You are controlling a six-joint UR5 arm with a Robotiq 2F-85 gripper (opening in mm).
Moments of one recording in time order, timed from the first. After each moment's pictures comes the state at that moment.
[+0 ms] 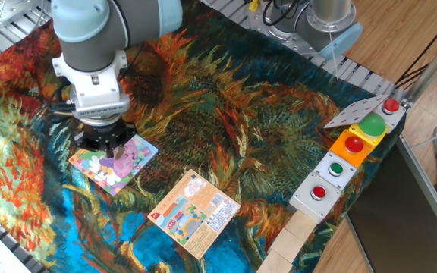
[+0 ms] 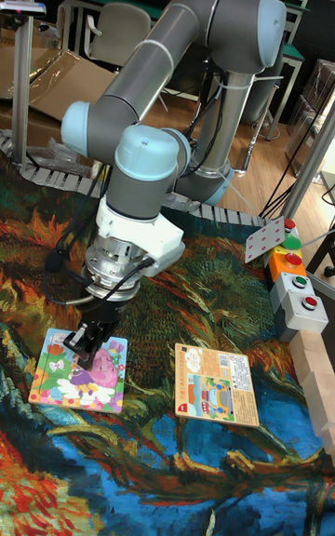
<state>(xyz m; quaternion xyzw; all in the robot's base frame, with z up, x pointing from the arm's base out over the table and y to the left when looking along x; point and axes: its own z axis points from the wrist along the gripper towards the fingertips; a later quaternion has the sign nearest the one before) 0.629 -0.084 0.020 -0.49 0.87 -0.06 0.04</state>
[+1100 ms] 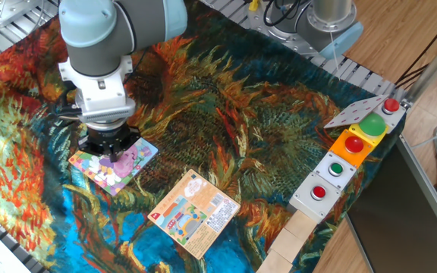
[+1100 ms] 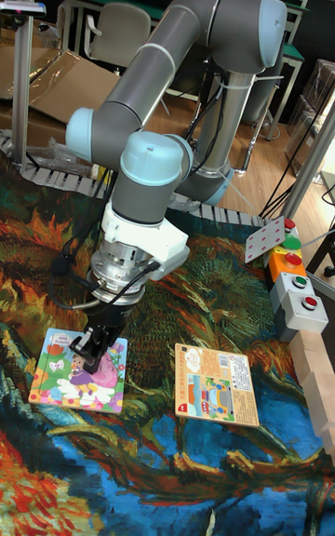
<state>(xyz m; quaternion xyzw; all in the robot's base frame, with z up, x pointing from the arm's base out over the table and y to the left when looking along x) 0.630 -0.075 0.012 -0.49 0.87 -0.06 0.05</state>
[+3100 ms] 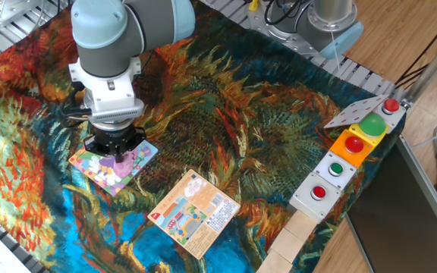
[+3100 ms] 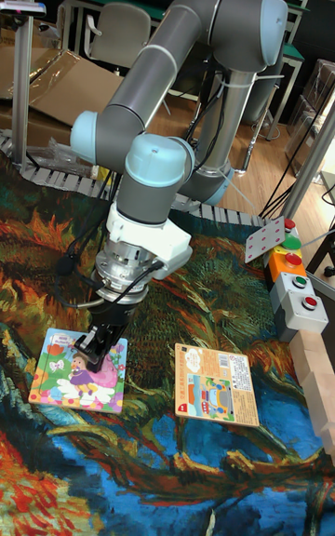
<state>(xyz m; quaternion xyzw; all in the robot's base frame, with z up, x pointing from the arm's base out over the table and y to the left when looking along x) 0.622 -0.069 0.007 -0.49 0.87 -0.06 0.06</state>
